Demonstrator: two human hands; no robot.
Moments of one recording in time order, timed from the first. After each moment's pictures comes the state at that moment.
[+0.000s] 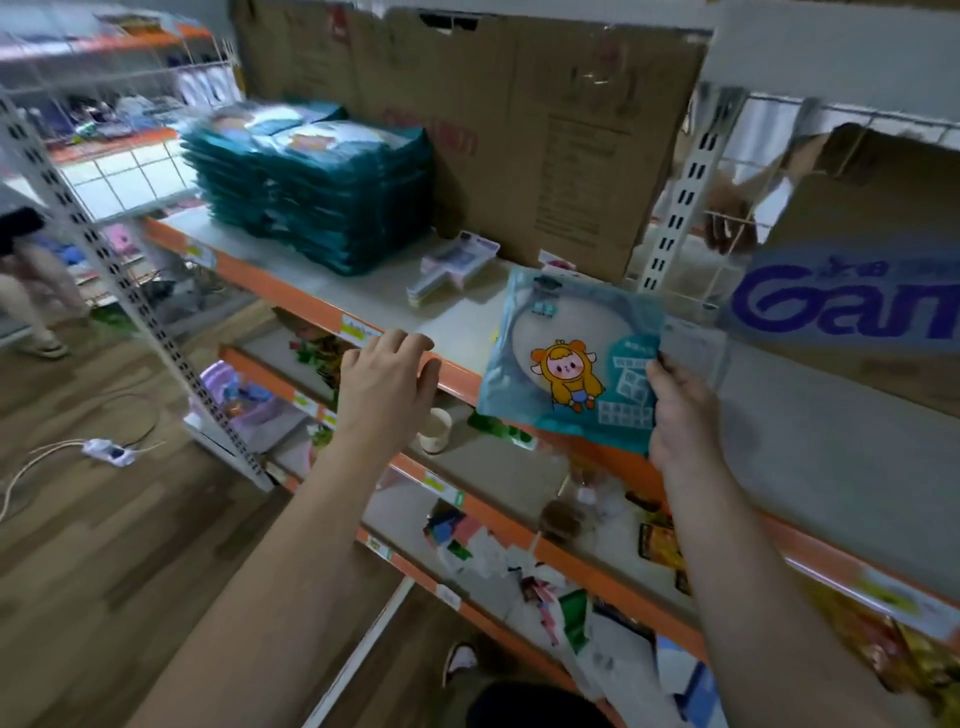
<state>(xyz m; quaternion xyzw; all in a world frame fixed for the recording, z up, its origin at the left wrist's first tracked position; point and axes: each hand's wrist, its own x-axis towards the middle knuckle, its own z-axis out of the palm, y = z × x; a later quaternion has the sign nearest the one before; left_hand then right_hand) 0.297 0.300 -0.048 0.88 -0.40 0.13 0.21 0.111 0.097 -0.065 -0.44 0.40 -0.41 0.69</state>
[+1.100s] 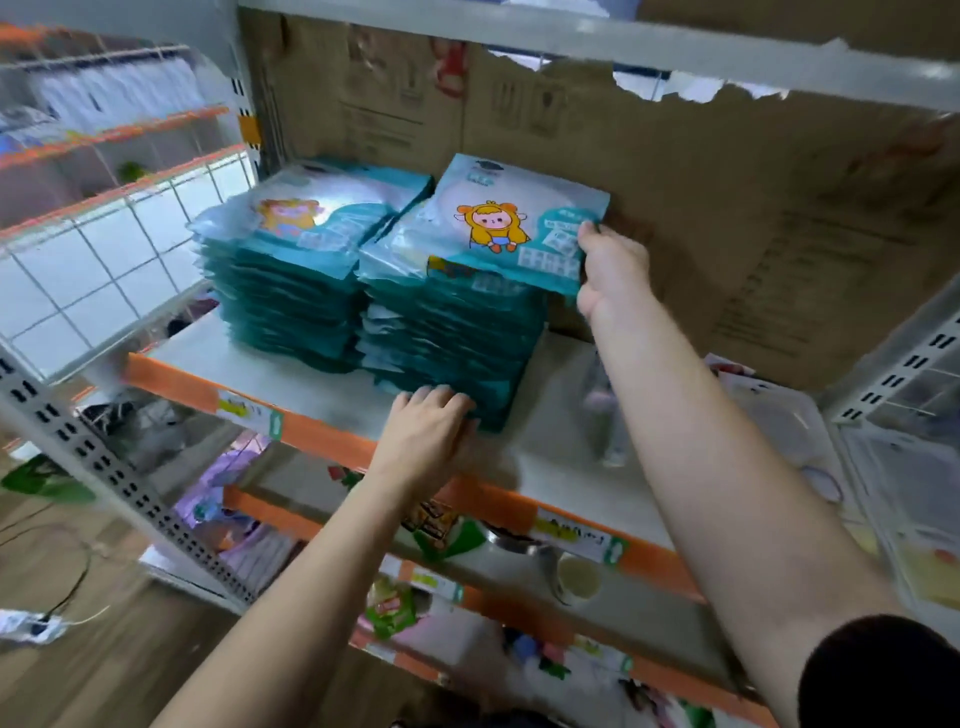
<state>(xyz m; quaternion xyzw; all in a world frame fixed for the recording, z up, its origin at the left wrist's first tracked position) 0.696 0.270 -0.086 0.78 -0.60 0.07 0.17 0.608 0.092 0.062 -0.42 0.42 -0.46 0.67</state>
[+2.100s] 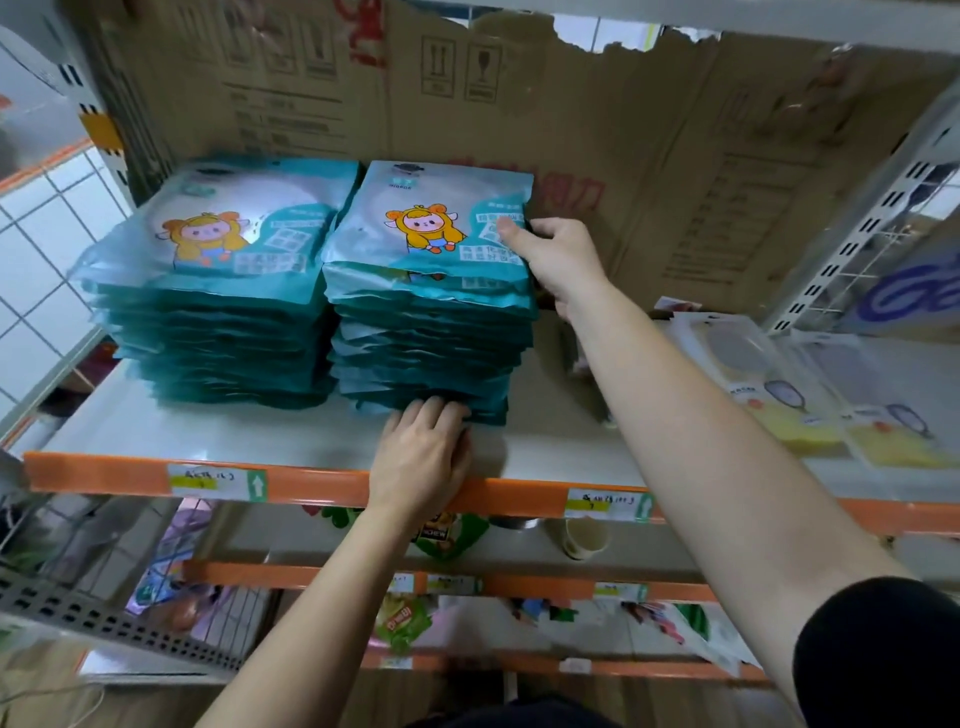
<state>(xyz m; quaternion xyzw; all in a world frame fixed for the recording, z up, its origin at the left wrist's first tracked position) 0.741 0.269 -0.118 0.70 -0.67 0.05 0.25 0.634 0.097 0.029 -0.61 0.48 -0.39 0.49</state>
